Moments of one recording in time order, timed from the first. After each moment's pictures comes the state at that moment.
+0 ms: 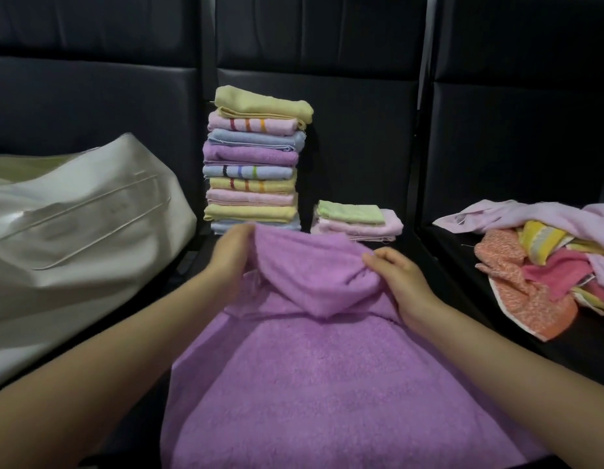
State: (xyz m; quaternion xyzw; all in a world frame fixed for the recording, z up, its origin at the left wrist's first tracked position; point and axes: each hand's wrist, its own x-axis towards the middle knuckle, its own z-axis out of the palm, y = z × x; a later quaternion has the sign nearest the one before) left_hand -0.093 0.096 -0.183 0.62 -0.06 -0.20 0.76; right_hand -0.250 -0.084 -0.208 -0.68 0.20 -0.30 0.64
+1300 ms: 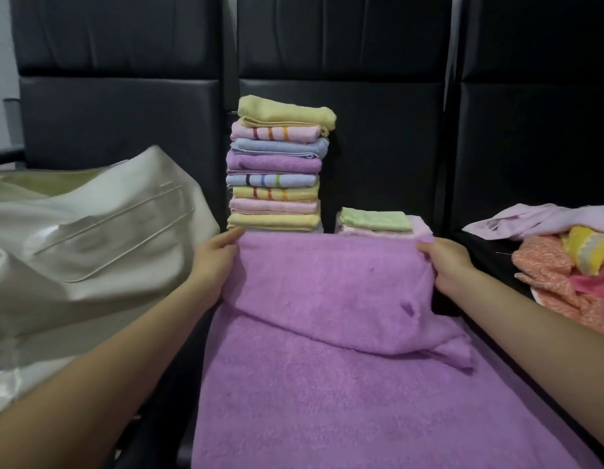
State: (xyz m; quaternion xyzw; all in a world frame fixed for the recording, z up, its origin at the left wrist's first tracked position) left_hand -0.018 0.138 -0.207 0.74 -0.13 -0.03 0.66; right_hand -0.203 -0.149 -0.193 -0.58 0.38 -0.34 0.63
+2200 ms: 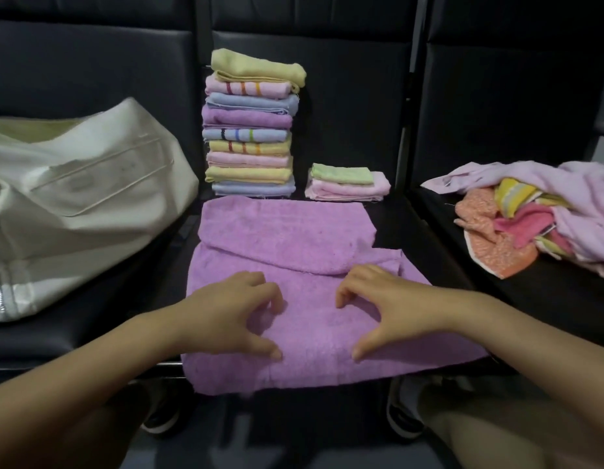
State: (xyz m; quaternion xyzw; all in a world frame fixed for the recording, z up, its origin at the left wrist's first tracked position) left_hand -0.203 0.202 -0.201 0.80 -0.58 -0.11 0.06; right_hand -0.355 -0.032 -0.186 -0.98 -0.02 0.09 0.14
